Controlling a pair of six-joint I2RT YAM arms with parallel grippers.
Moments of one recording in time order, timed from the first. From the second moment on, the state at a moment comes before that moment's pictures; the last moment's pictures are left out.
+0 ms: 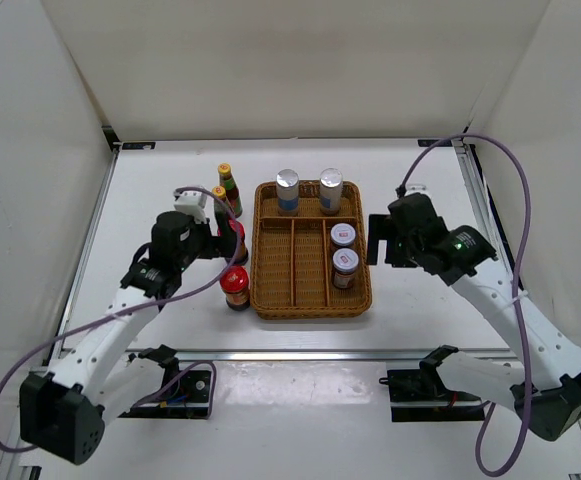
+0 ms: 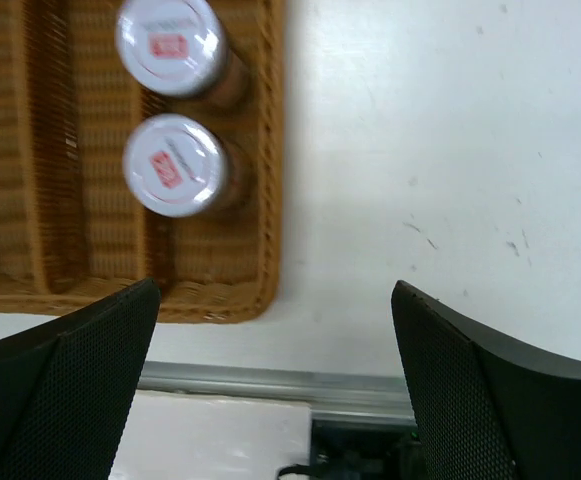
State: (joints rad) left arm -0.35 0.92 0.70 -0.18 -0.02 -0.28; right arm 0.61 1.07 1.19 -1.01 0.27 0.48
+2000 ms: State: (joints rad) left arm -0.47 1.41 0.95 -0.32 -0.30 -0.36; right arm 0.61 0.98 1.03 -1.05 0.37 0.46
